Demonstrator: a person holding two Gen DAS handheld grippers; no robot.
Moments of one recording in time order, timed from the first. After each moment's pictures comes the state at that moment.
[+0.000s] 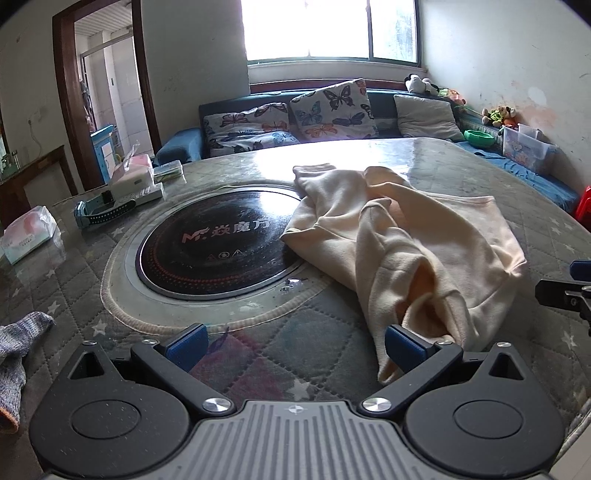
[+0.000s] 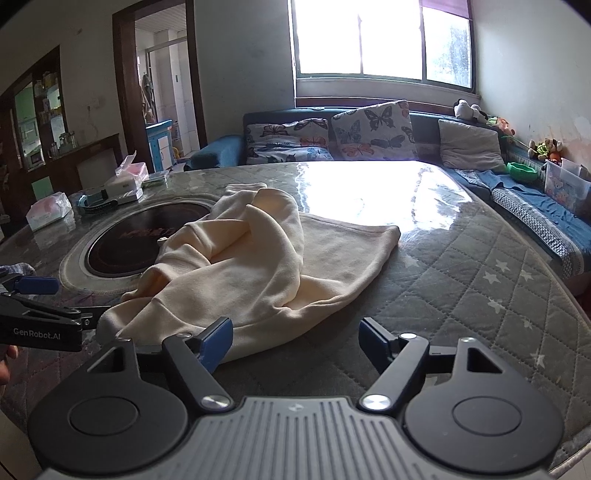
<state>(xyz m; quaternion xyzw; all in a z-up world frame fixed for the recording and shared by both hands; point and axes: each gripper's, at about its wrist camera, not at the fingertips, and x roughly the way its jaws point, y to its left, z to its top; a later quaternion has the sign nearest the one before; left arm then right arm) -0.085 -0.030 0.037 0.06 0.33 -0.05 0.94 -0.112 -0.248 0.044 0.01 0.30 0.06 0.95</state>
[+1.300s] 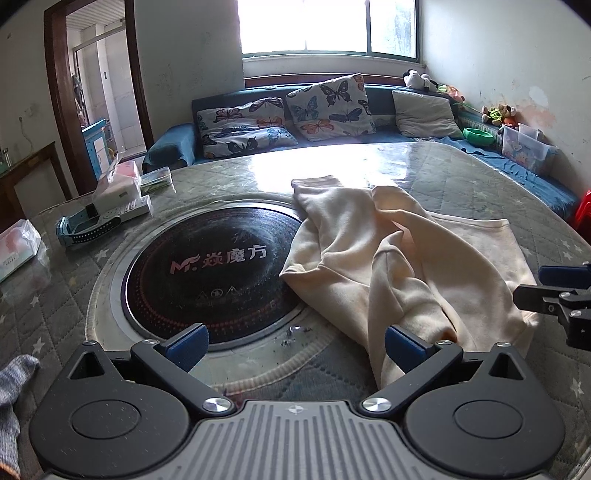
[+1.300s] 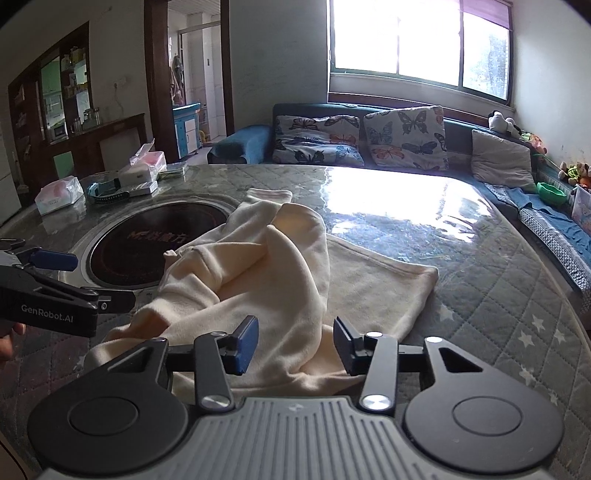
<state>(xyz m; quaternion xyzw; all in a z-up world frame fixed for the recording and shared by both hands) -0.029 -0.031 0.051 0.06 0.35 -0.06 0.93 -0.050 -0.234 0.056 -0.03 0.32 0.11 0.94</state>
